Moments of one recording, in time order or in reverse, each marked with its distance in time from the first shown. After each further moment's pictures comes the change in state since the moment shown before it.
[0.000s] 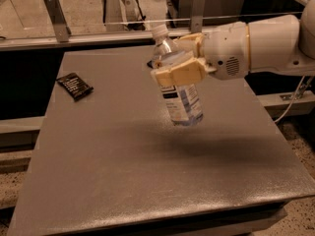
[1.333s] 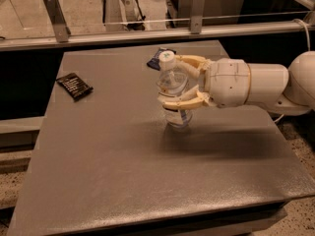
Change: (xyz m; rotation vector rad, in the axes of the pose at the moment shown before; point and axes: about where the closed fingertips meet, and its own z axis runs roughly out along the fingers) arm 0.040 0.011 0.002 -0.029 -0.290 -0.492
